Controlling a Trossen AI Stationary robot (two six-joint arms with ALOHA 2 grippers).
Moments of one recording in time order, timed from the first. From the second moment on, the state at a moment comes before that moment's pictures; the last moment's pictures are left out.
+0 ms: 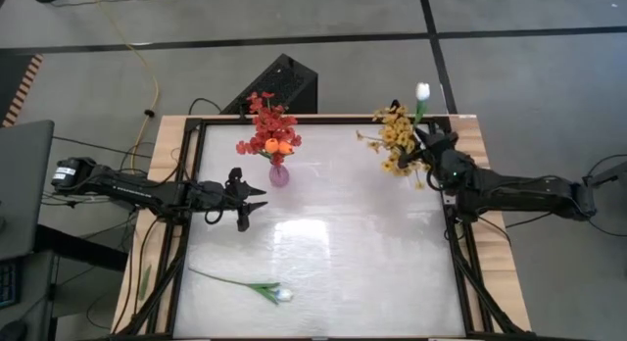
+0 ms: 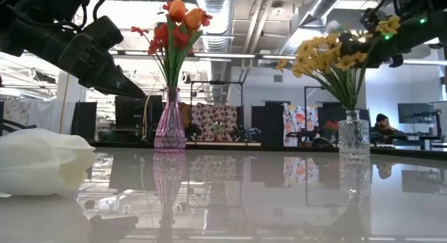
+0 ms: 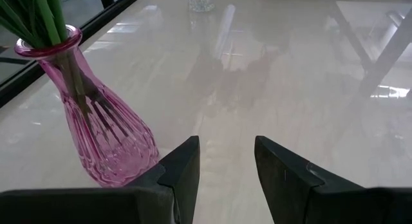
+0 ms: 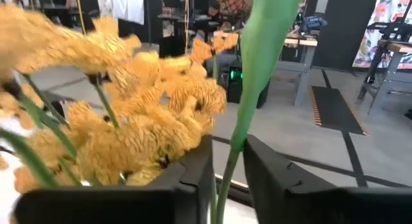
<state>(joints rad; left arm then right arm) -0.06 0.86 0.23 0.24 -0.30 -0.11 -0.23 0.56 0.31 0.13 0.92 0.07</state>
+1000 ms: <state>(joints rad) -0.06 0.86 0.23 0.24 -0.30 -0.11 -0.23 0.55 0.92 -0.44 0.64 0.12</state>
